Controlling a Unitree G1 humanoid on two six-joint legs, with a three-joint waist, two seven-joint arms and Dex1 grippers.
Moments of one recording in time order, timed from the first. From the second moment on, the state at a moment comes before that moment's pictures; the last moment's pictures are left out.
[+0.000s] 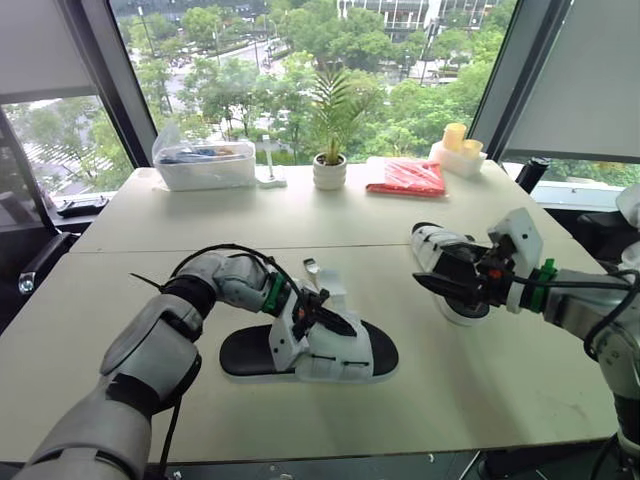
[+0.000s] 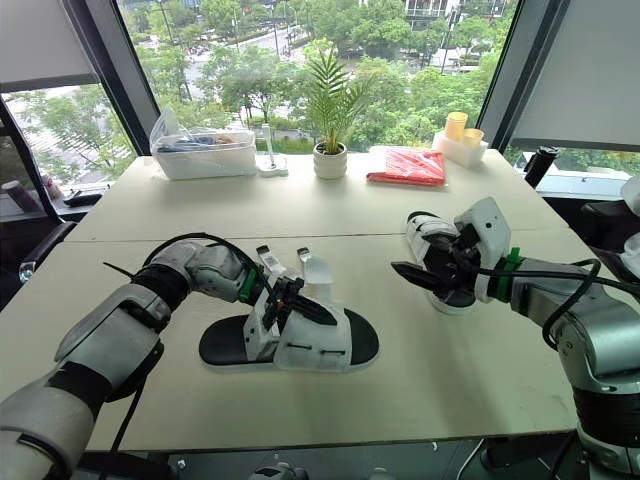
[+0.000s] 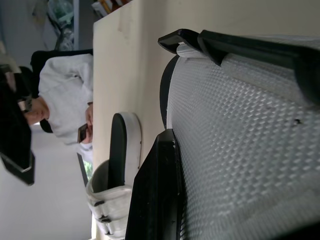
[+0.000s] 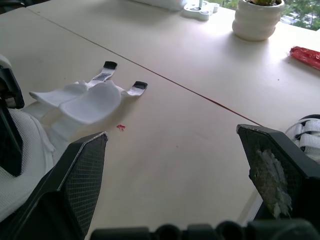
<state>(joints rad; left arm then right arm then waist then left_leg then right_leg) -1.17 0.43 -0.61 1.03 0.88 -1.56 -0.28 -0.40 -0.82 -0.25 -0.38 0.57 0.87 0.73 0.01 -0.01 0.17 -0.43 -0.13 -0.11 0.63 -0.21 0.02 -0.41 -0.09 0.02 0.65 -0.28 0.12</state>
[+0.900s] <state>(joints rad) -1.15 0.68 -0.81 1.23 0.54 -1.59 -0.32 -0.42 -0.81 -0.18 -0.35 0.57 0.86 0.76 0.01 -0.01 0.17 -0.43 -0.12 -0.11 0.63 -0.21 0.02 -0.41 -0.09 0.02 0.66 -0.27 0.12</state>
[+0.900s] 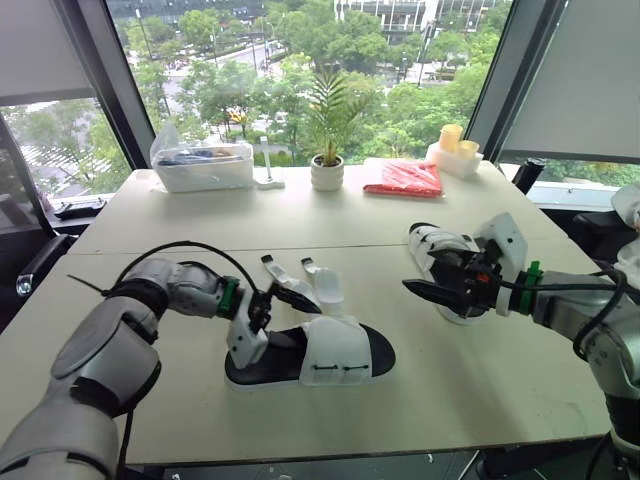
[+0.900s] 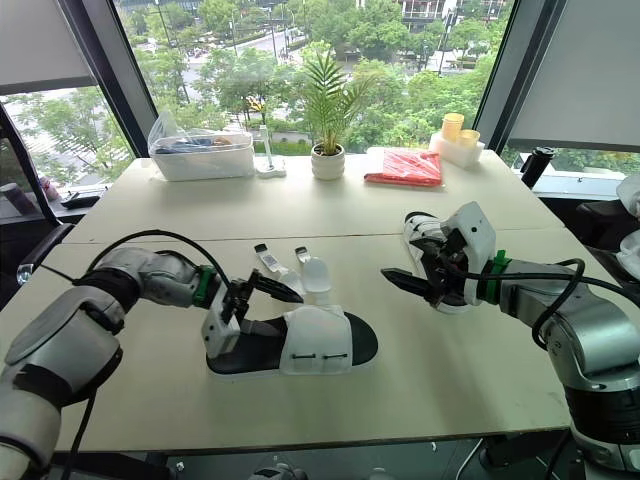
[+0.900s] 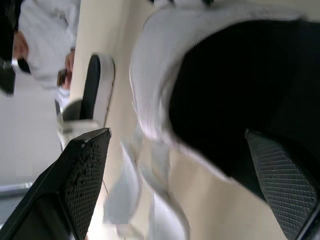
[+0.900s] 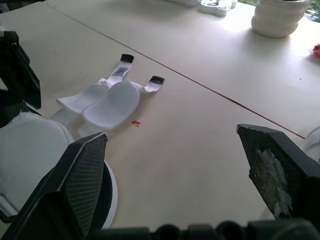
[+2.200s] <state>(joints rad) -0.48 0.60 0.08 0.08 -0.99 0.99 -0.53 -0.31 -0.75 0.25 -0.10 0.14 0.13 1.05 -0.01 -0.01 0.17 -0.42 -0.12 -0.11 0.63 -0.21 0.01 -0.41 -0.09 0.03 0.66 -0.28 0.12</state>
